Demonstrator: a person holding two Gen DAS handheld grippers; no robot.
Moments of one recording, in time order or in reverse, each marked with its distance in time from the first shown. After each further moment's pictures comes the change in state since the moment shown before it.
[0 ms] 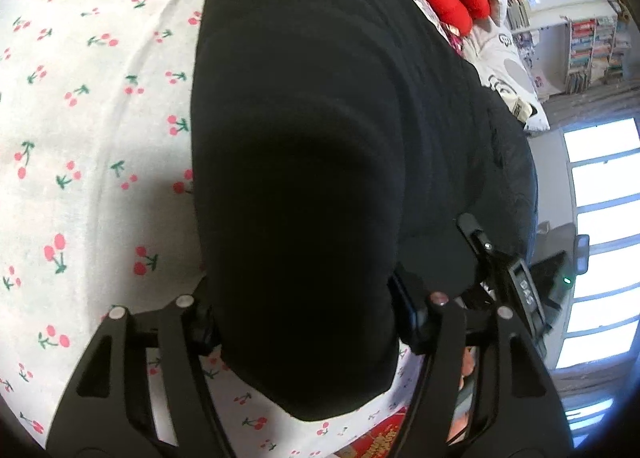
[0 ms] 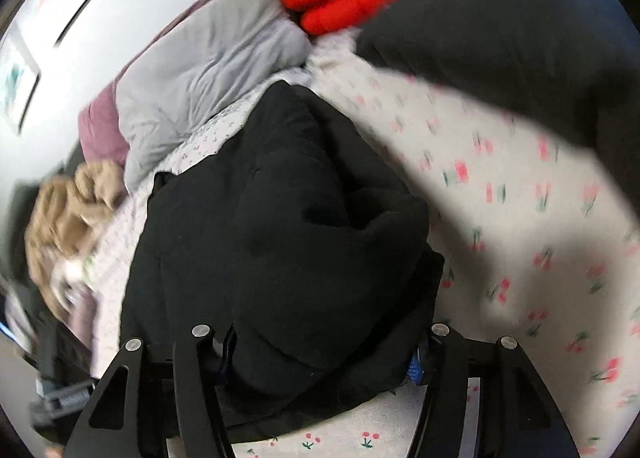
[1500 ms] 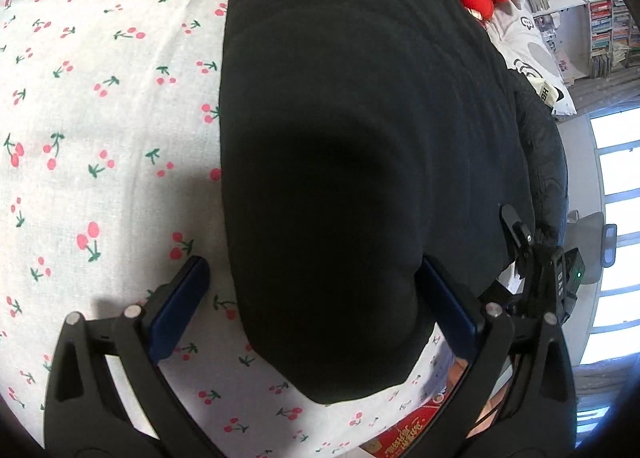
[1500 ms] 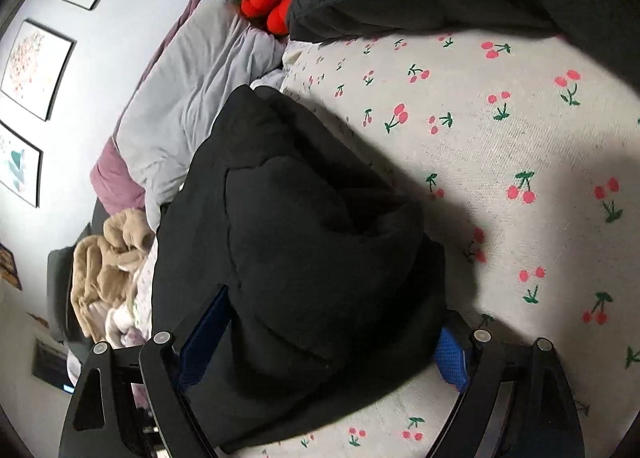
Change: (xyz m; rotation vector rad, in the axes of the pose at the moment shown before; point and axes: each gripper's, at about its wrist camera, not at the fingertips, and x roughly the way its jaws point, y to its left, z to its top) left arm -0.021 0.029 -0.008 0.018 0.034 0.118; right arm -0.007 -0.035 -0.002 0.157 -0.011 0.094
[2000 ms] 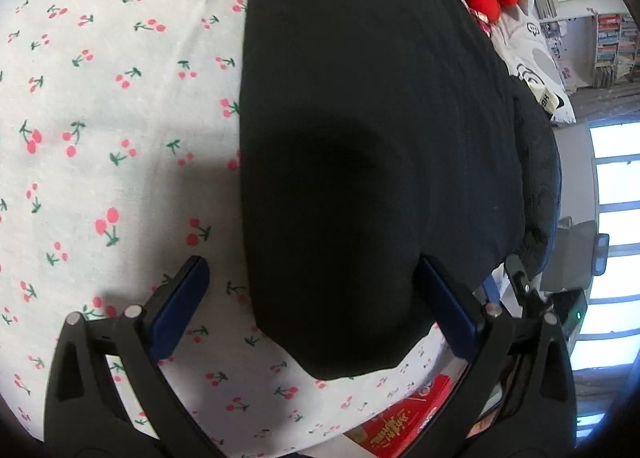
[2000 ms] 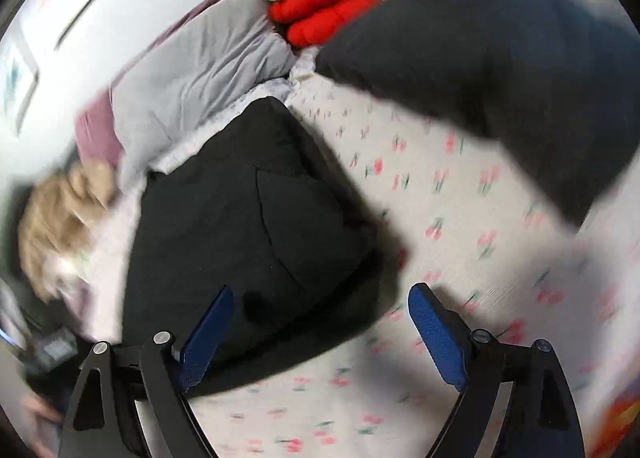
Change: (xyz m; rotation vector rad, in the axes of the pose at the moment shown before) left arm -0.017 0.023 -0.004 -0.043 0.040 -0.014; right arm -0.051 0.012 -0.011 -0.167 -0.002 -0.117
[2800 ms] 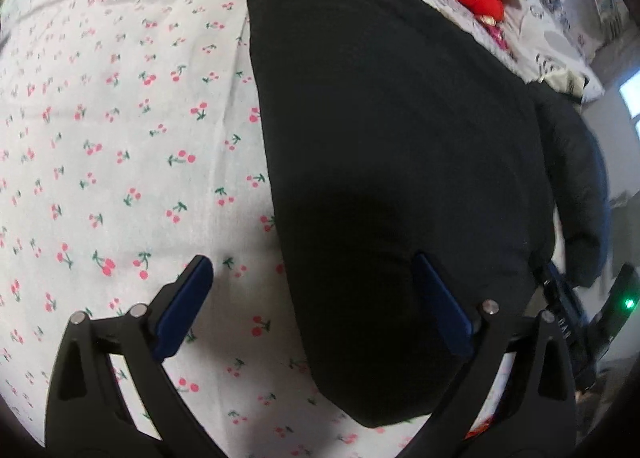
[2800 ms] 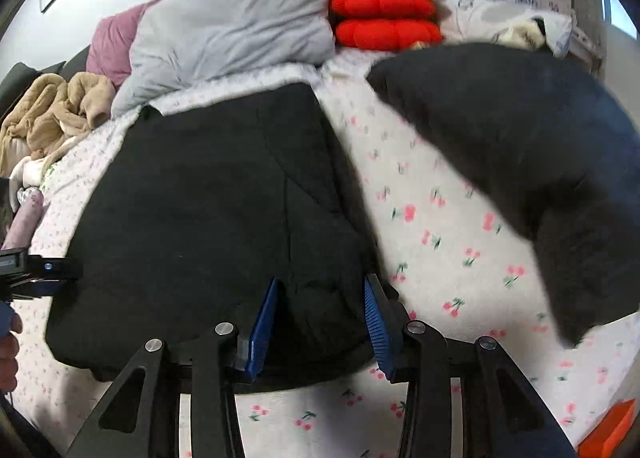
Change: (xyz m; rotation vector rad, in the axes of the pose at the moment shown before) left arm -0.005 -0.034 0.031 0.188 -0.184 0.268; right arm 0.030 0.046 0.011 -0.452 -0.027 -0.243
